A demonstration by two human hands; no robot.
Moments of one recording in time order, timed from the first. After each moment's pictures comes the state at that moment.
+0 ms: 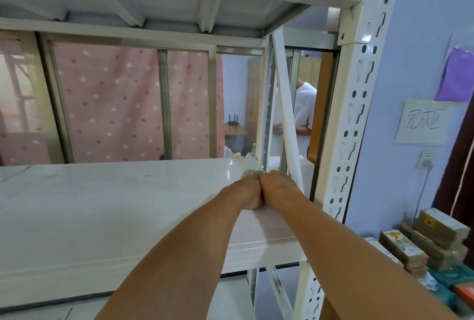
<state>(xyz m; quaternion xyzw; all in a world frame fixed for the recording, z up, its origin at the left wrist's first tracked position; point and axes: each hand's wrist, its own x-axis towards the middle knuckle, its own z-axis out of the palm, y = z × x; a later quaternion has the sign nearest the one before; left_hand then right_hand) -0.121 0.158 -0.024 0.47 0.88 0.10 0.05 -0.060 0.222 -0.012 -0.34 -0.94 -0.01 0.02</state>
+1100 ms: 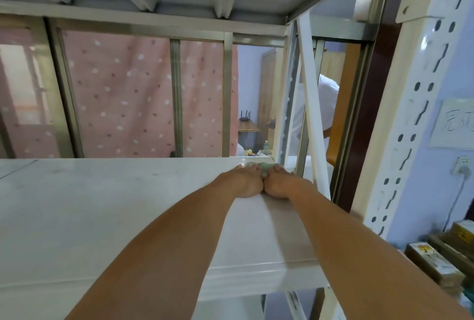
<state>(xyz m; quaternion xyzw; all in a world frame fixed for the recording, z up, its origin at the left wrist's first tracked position) -0.202 0.168 -0.025 0.49 0.87 -0.02 0.02 -0.118 0.256 -0.023 -0.28 -0.96 0.06 -0.04</state>
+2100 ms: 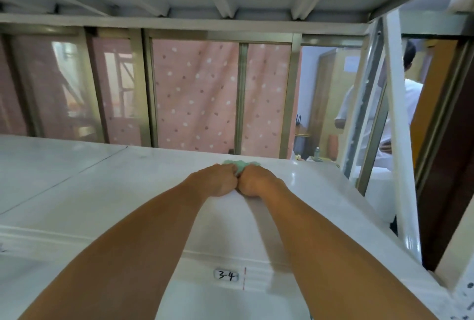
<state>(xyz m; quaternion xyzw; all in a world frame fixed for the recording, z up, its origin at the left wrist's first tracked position) -0.281 -0.019 -0.029 0.30 0.95 0.10 0.03 -0.209 0.078 -0.005 -0.09 -0.99 0.08 0.00</state>
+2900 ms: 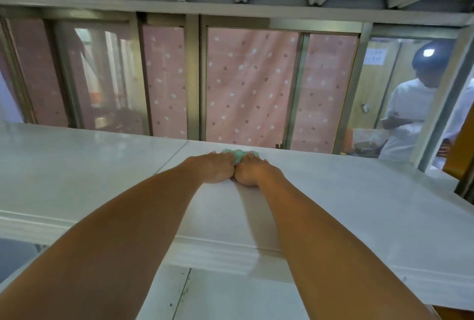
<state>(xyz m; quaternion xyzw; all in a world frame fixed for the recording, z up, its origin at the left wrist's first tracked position) -0.368 -0.215 -0.015 0.31 0.94 0.08 0.05 -0.363 -0.084 -0.047 -0.13 -0.99 0.07 -0.03</state>
